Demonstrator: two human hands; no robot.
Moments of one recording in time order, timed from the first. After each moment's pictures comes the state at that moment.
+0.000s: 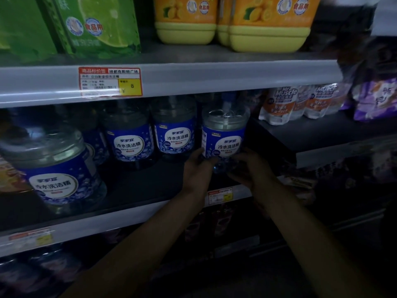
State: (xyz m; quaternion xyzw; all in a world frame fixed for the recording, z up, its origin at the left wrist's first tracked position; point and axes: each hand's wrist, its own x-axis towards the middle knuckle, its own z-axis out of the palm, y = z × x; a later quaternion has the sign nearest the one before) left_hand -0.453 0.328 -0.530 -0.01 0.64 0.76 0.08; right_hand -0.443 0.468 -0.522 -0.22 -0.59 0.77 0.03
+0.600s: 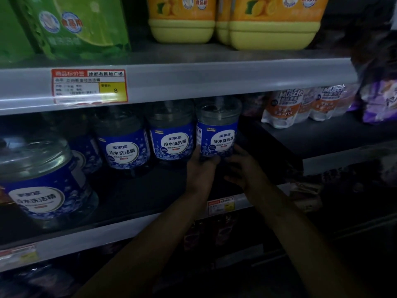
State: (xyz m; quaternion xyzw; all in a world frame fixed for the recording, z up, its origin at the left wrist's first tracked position) left_hand -0.483 0.346 -0.539 0.01 0.65 0.76 0.04; right_hand -0.475 0.467 -0.532 -0.15 -0.64 0.75 0.01
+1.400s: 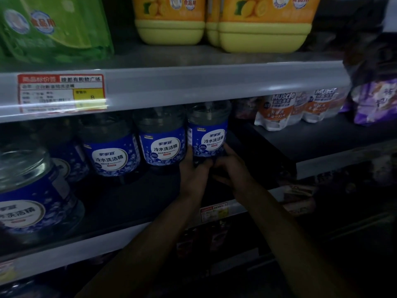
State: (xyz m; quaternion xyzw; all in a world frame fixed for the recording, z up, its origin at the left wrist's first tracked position) left_hand -0.500 0.353 -0.546 0.03 0.66 0.75 0.01; right_hand -0.503 0.464 -0.545 -0.13 -0.67 0.73 0.01
